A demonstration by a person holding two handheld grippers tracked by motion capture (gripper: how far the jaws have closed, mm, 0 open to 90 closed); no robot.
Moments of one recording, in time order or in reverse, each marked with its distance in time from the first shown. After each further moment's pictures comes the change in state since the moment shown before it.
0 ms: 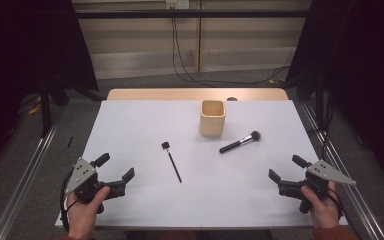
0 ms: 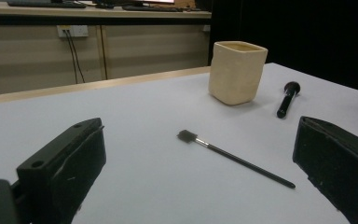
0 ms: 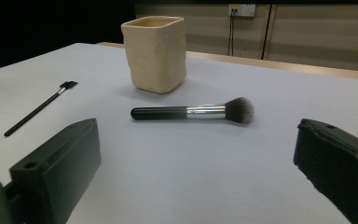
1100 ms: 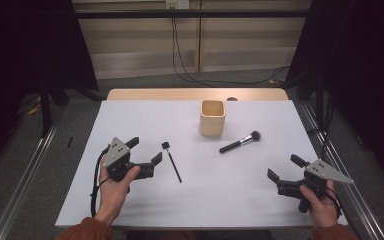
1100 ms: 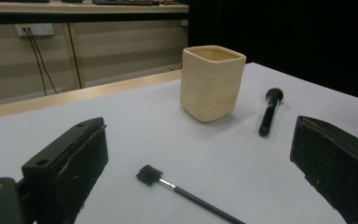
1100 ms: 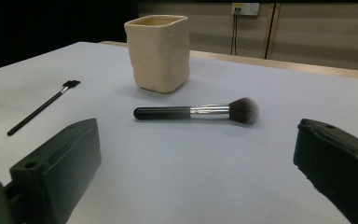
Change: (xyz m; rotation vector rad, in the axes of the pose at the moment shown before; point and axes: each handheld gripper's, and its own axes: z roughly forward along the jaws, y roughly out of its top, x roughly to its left) left arm -0.027 0.024 0.074 0.026 -0.093 0.028; right arm 0.001 0.001 0.003 0.003 0.013 -0.004
